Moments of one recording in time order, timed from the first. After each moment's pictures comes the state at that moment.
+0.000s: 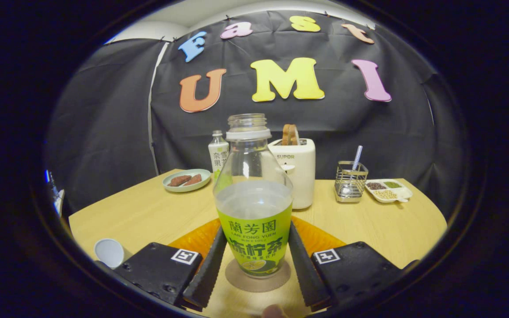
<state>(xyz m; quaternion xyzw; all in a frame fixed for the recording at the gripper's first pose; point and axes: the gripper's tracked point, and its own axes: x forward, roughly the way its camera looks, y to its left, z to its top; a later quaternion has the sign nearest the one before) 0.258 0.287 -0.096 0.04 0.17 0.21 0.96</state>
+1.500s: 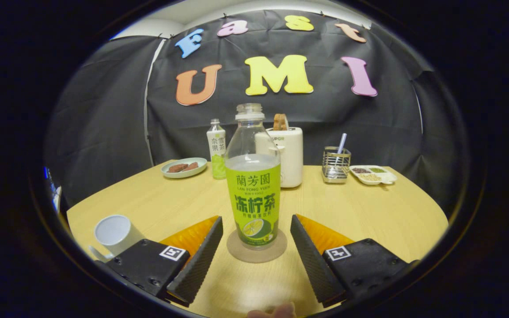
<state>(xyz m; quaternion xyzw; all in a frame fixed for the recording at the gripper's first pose) 0.193 0.266 -0.121 0.04 0.18 0.17 0.97</state>
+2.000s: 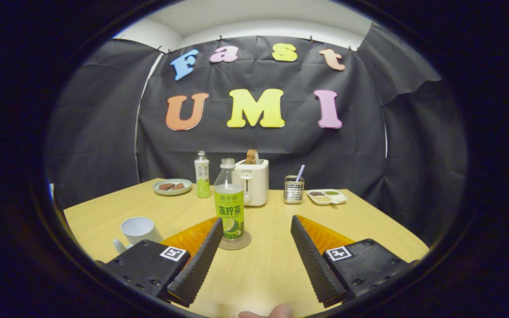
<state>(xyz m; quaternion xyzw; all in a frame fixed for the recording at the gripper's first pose) 0.092 0.186 -0.059 0.03 0.09 0.08 0.99</state>
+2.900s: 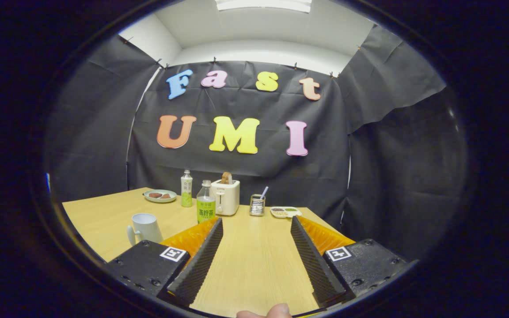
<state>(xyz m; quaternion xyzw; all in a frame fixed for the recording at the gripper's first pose) -0.037 0.100 -0.022 0.00 0.02 0.02 1.00</state>
